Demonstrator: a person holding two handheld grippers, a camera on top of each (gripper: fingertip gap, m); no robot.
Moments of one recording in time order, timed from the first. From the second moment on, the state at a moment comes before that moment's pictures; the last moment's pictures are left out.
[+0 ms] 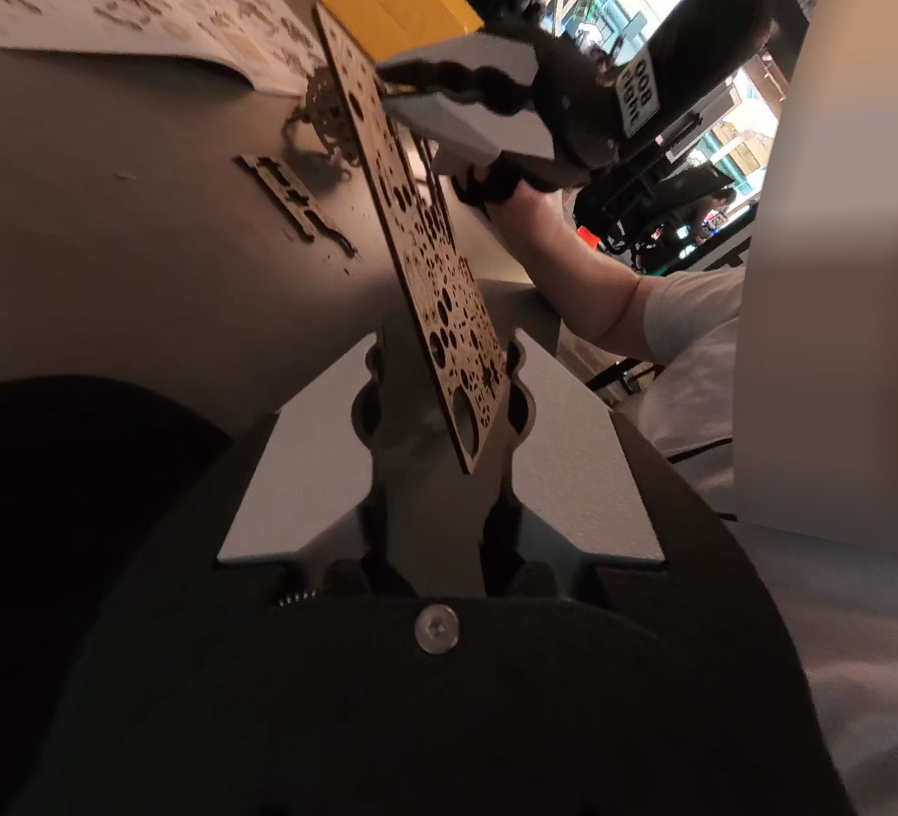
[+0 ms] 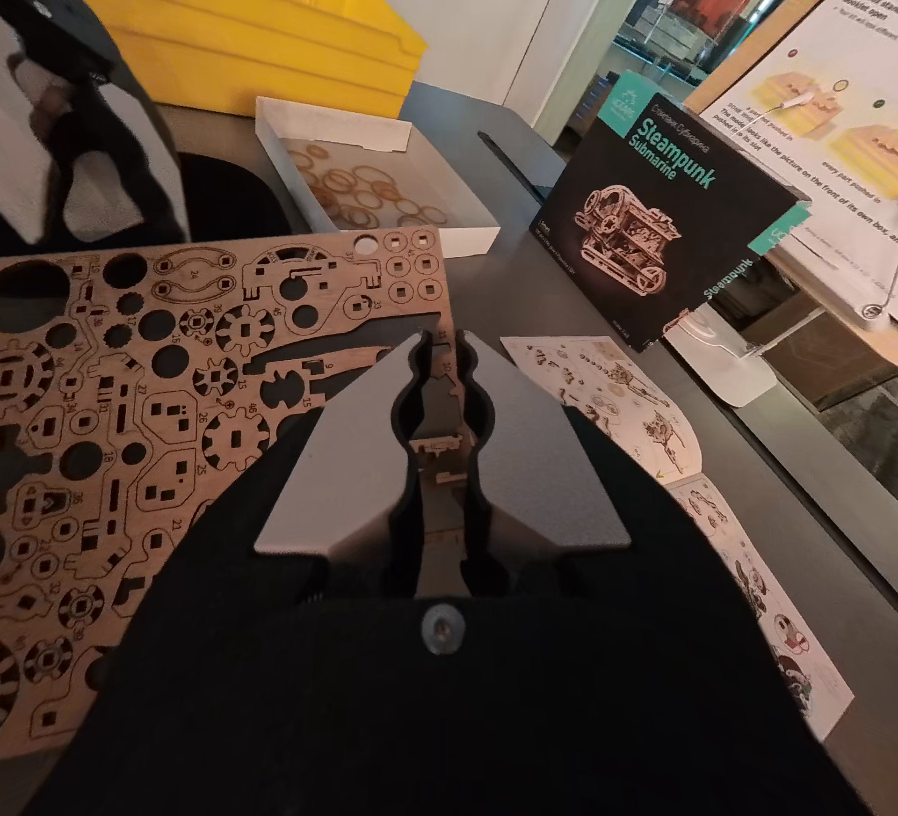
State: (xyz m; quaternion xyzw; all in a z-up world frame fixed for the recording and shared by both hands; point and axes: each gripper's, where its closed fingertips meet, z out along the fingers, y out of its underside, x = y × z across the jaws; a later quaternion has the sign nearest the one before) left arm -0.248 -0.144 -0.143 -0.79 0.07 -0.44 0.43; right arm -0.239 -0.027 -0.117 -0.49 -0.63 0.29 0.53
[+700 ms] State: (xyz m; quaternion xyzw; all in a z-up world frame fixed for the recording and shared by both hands) left arm -0.235 -0.155 -0.164 -0.80 0.07 -0.49 0.35; right arm -0.231 -0.014 -0.122 -0.50 -0.59 0.34 0.53
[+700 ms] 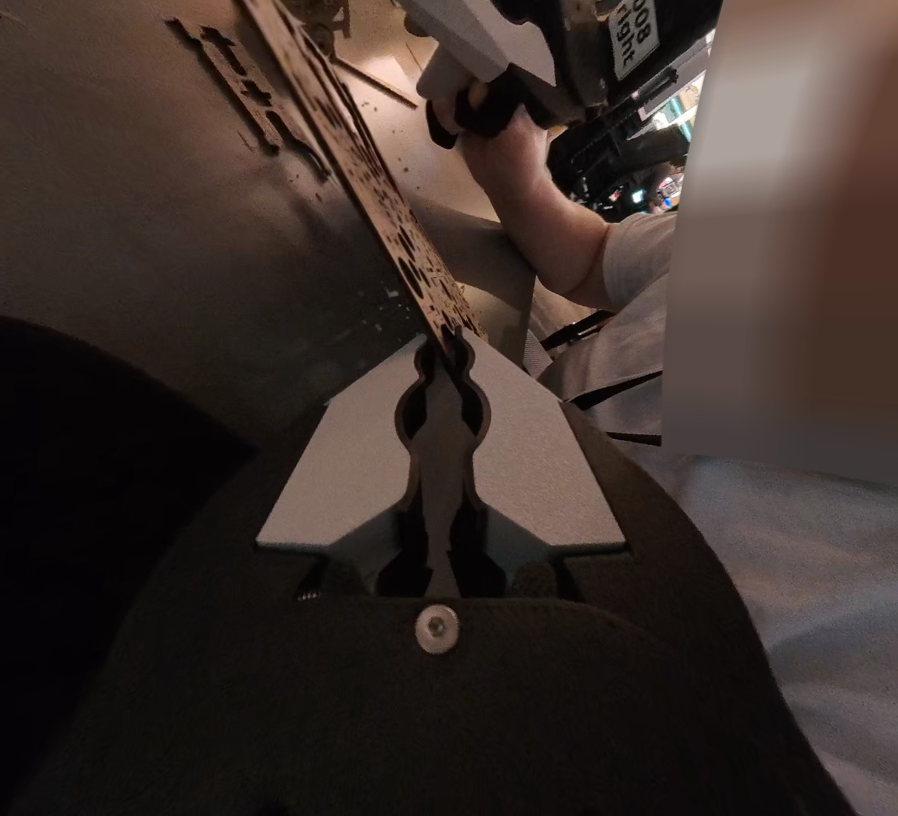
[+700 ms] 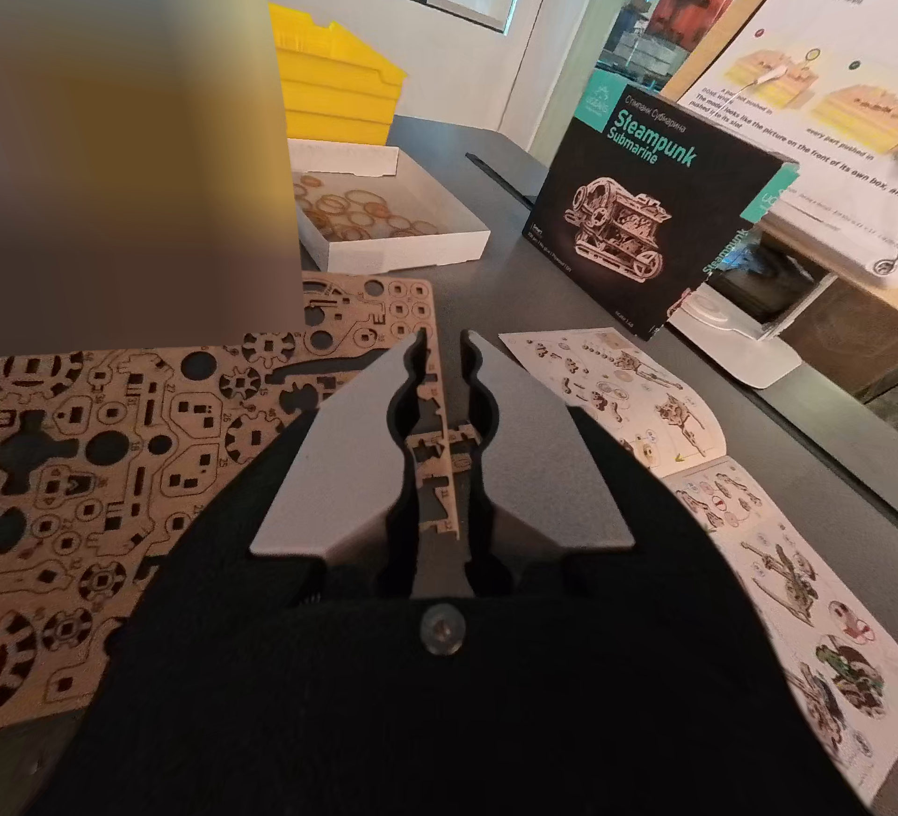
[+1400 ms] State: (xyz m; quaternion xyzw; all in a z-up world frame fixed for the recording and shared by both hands) left arm -0.243 -0.151 -0.159 -0.78 0.04 -0.51 0.36; right arm -0.239 -0.088 -0.144 -0.48 -0.63 0.48 0.37
